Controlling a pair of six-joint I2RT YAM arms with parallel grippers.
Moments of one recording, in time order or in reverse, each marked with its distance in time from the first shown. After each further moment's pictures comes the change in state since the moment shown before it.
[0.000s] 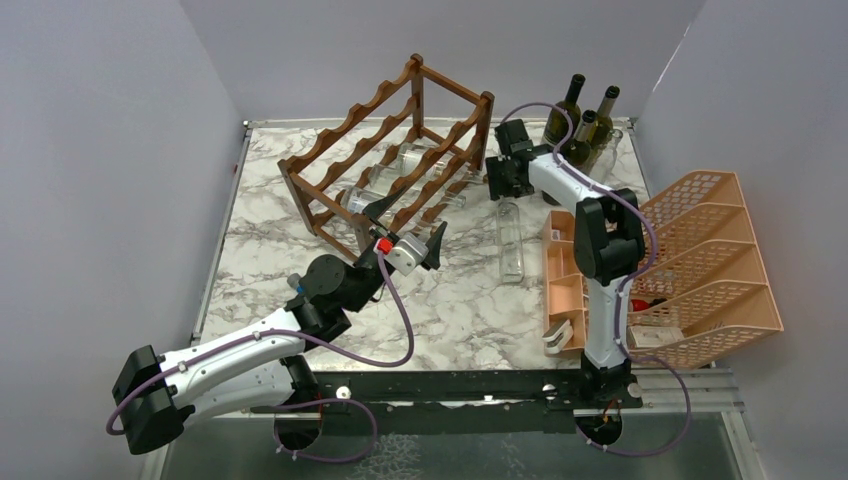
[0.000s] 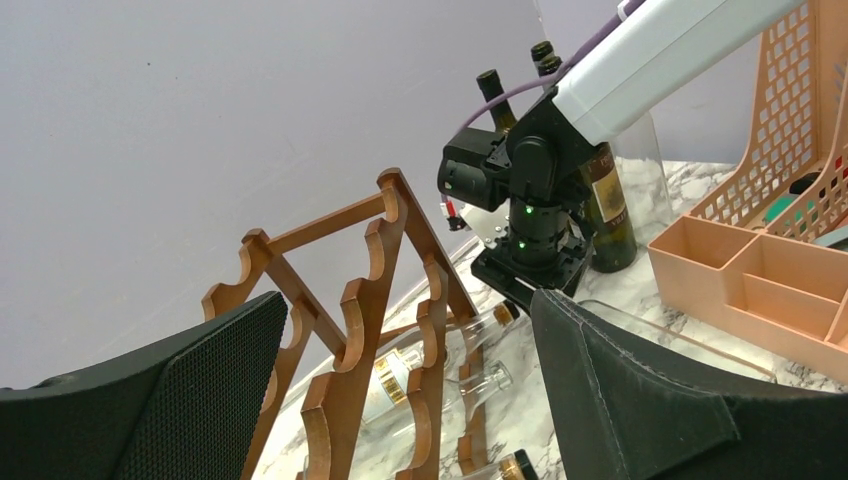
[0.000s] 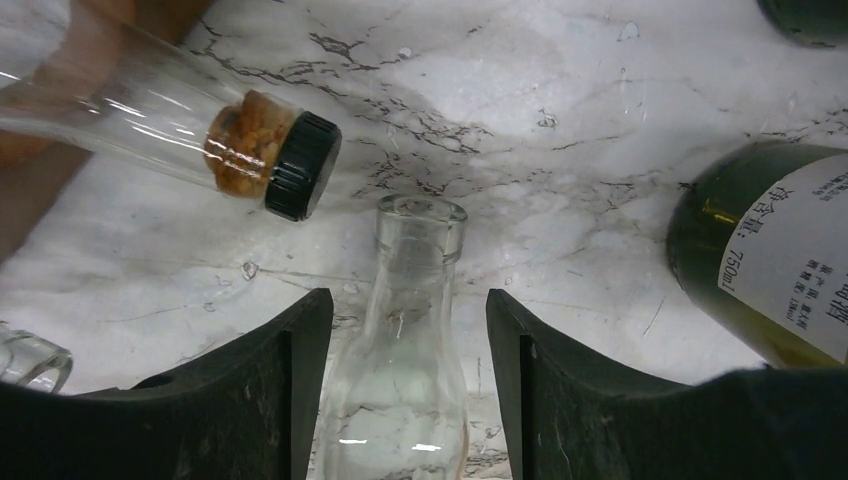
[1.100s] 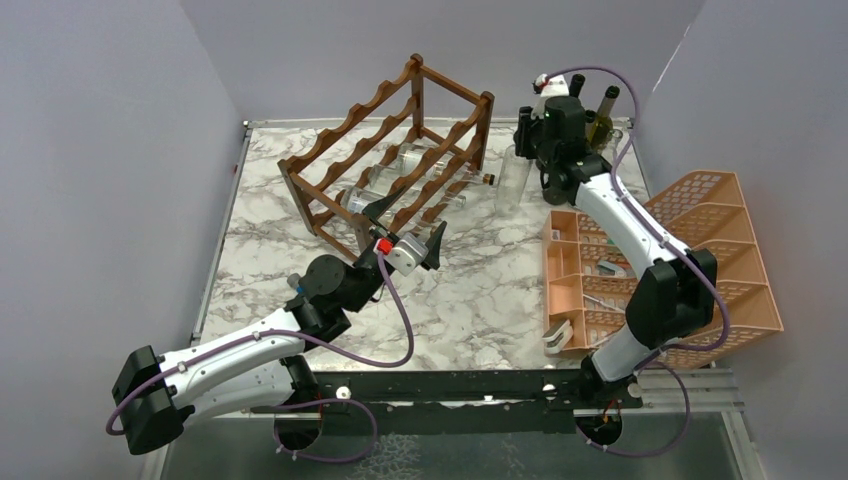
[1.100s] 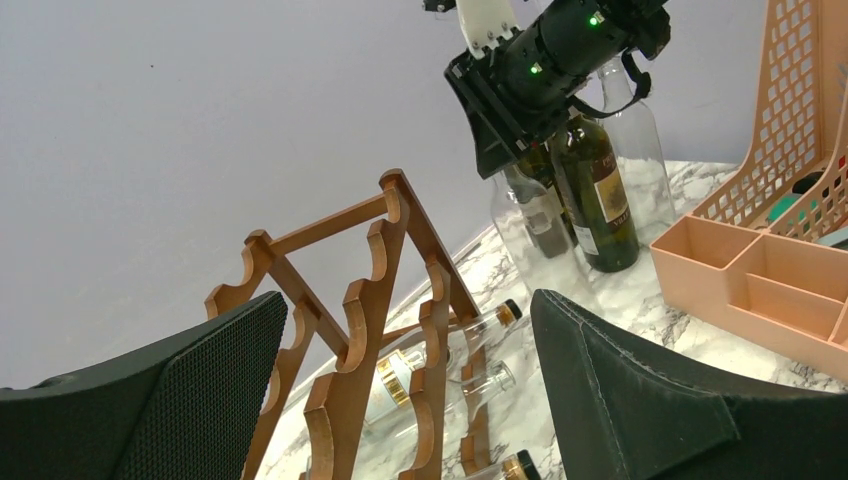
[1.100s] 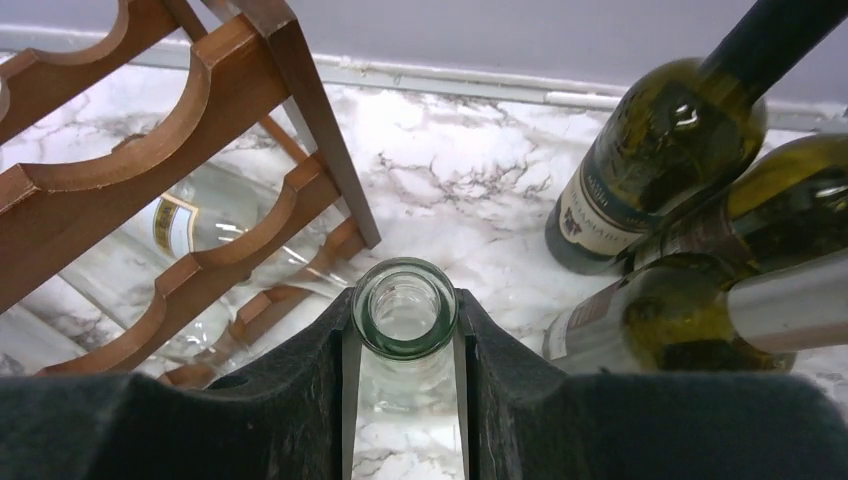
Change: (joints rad) left arm 0.000 -0.002 0.000 0.000 0.000 0.006; right arm -0.013 -0.500 -0.261 0.391 -0.001 -0.058
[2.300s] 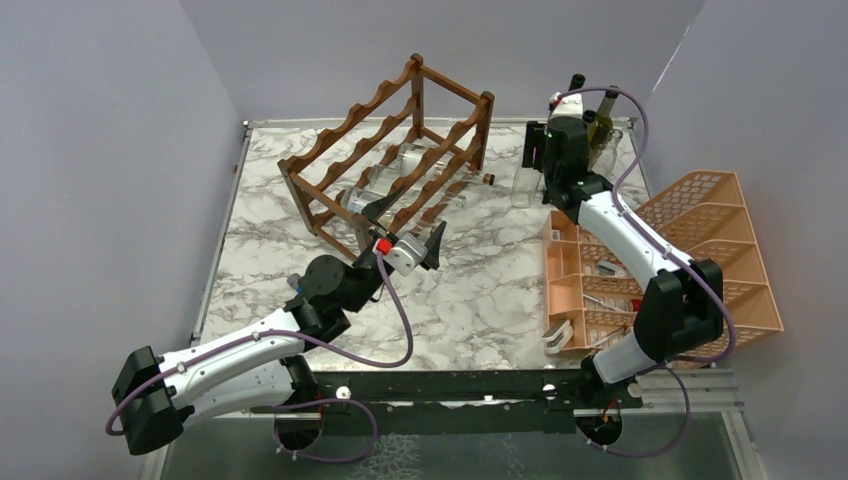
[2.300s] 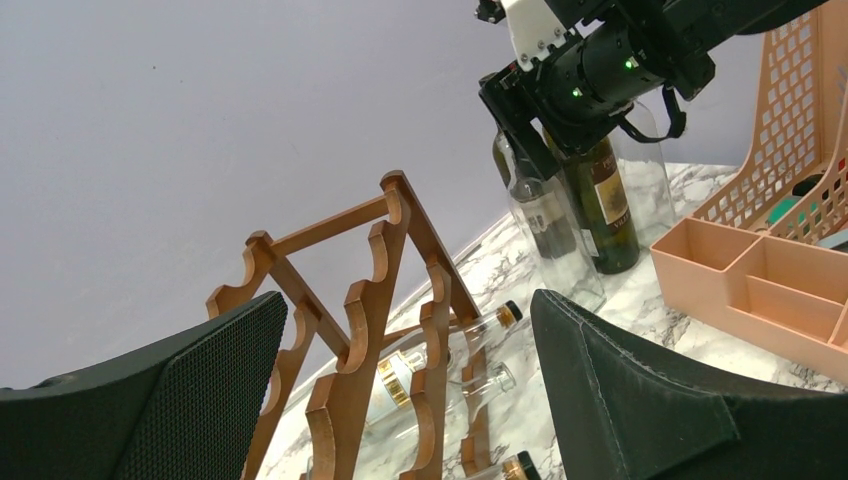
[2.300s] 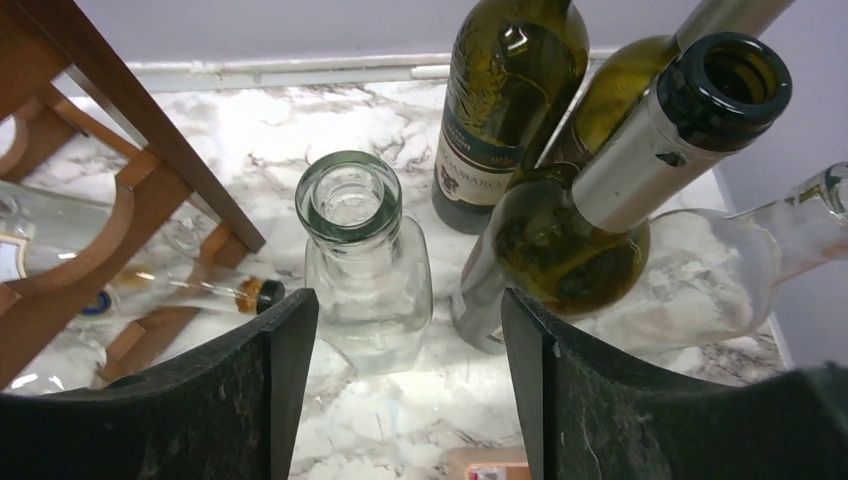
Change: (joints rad) left arm 0.000 -0.004 0.000 0.000 0.000 0.000; right arm 0.000 -0.092 -0.219 0.200 0.266 -0.017
